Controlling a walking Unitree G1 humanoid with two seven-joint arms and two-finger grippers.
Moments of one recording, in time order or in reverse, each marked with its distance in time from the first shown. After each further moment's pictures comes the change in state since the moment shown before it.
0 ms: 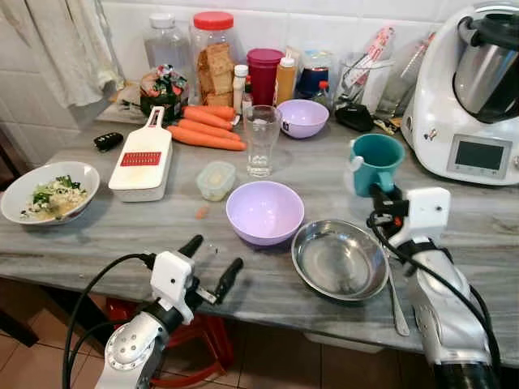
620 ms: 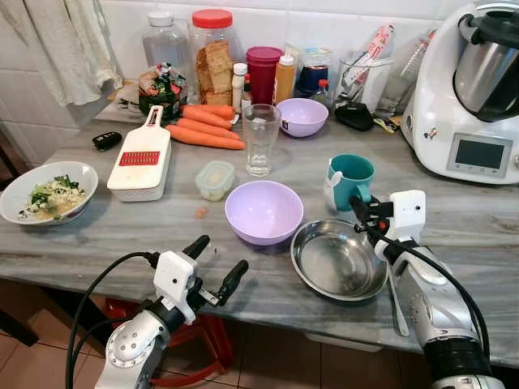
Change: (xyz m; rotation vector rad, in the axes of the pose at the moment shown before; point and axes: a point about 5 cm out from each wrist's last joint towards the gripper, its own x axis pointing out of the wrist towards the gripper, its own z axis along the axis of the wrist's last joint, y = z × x) left arm 0.002 0.000 -0.002 -0.011 -0.009 -0.045; right arm 0.013 0.001 -0.027 0.083 0.109 0.119
